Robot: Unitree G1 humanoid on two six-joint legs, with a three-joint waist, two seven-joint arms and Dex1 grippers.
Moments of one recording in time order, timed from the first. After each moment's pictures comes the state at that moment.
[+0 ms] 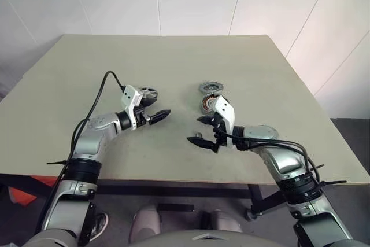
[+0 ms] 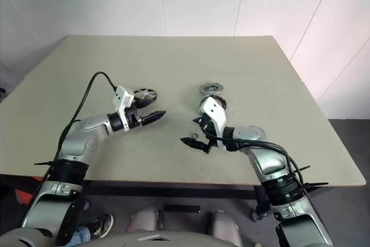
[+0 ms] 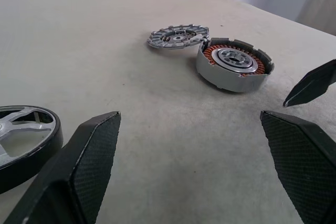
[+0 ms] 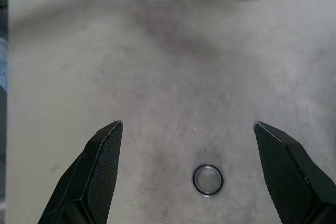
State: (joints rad) left arm -0.43 0.39 0.00 0.24 -0.35 0.35 -0.87; right arm -0.32 -0.43 0.24 -0.04 0.21 0.53 0.87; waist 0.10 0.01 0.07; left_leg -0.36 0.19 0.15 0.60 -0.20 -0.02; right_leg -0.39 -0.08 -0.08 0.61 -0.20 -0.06
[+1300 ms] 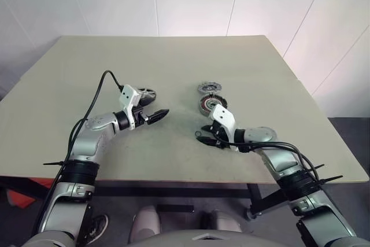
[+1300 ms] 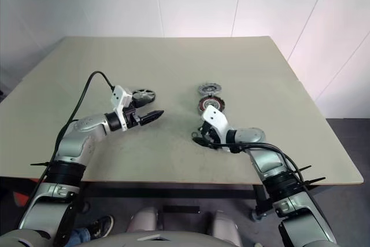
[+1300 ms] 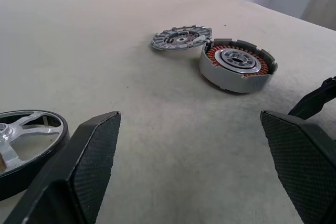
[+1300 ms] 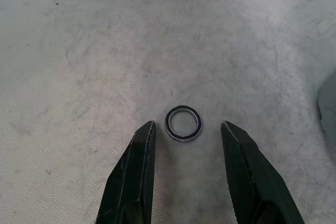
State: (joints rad) left arm -0.42 0.39 0.00 0.22 -0.35 0.35 -0.84; right arm -0.34 -0.46 0.29 0.11 0.09 0.35 0.89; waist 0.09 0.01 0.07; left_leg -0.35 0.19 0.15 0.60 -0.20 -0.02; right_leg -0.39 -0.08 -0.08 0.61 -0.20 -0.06
